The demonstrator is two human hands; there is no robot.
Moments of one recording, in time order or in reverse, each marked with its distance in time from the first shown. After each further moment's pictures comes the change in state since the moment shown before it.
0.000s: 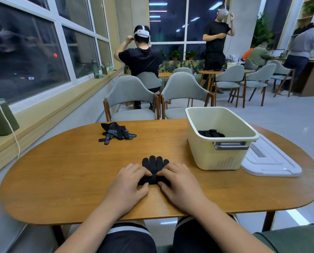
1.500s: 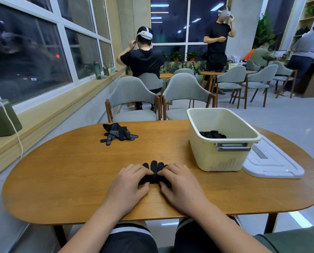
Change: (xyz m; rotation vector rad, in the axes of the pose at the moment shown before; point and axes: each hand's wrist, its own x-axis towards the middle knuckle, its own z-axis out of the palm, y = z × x) left_hand -0.001 0.000 -0.001 -0.001 0.061 -0.002; right_hand -0.001 -0.003 0.002 -0.030 0.056 -0.032
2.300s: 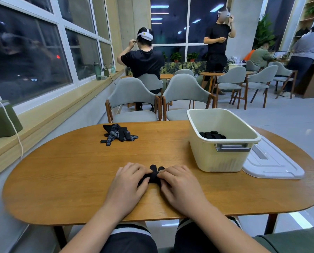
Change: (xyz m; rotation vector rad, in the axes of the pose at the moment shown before) left_hand -0.002 0.001 0.002 0.030 0.064 -0.004; right_hand -0.003 0.000 0.002 -0.048 0.064 -0.021
